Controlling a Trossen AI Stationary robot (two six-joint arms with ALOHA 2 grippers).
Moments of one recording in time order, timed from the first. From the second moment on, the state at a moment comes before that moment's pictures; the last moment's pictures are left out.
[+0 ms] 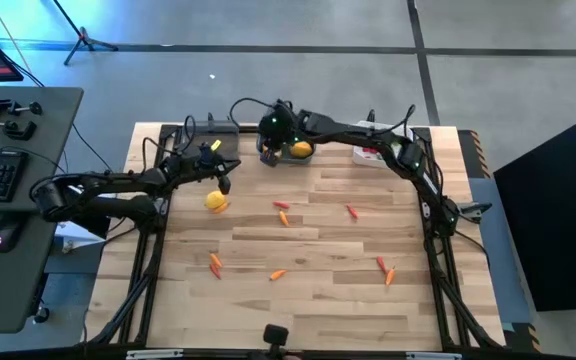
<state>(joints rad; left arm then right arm) 0.65 1.11 0.24 0.50 0.13 0.03 -0.42 2.28 1.99 -0.47 -0.04 -0.16</state>
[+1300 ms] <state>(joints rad) 0.39 1.39 0.85 -1.04 -0.07 -0.13 -0.31 1.54 0.88 0.07 0.16 0.01</state>
